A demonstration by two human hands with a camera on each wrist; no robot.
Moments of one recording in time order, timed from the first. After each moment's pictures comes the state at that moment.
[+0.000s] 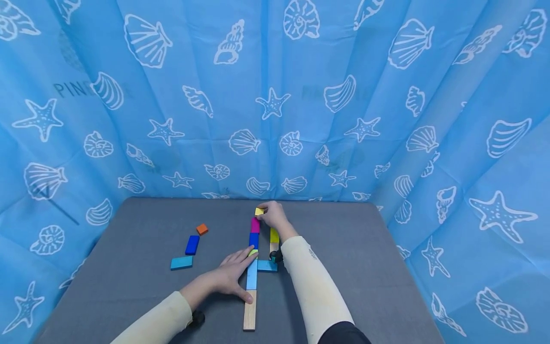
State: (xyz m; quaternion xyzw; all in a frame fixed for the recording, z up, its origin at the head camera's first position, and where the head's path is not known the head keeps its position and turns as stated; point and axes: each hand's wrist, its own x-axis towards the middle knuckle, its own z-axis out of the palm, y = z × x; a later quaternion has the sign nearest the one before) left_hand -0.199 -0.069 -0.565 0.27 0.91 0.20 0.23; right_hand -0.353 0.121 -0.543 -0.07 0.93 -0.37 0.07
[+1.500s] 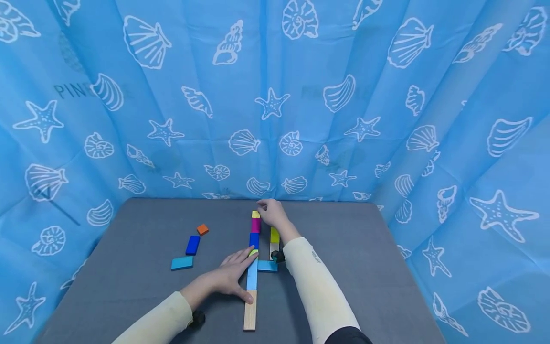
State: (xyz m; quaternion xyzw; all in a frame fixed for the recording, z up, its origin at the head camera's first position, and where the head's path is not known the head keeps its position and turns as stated) left_hand -0.198 -0.069 -0.562 0.27 0.91 0.20 0.23; right_hand -0.342 0.118 -0.526 -0.11 0.92 -0.37 0.03
